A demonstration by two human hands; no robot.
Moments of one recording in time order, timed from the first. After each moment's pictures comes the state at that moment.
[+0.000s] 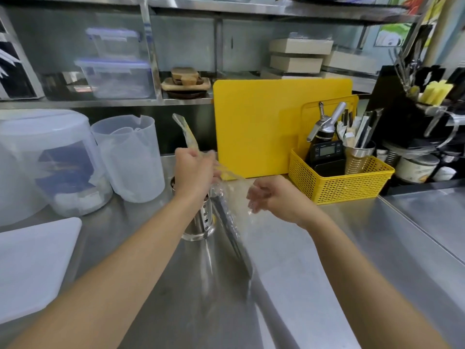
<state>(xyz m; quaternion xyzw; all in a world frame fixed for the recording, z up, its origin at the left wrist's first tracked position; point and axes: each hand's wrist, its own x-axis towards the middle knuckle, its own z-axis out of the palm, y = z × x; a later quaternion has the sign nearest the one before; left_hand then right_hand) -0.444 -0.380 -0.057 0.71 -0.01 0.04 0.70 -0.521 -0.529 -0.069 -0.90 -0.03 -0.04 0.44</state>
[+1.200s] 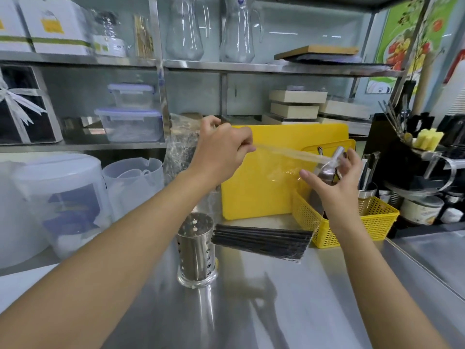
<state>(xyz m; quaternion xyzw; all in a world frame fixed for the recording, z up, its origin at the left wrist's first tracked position) -0.407 -0.403 0.046 0.79 -0.38 0.42 0.22 -0.501 -0.593 -0.025 -0.72 0.10 -0.41 0.55</state>
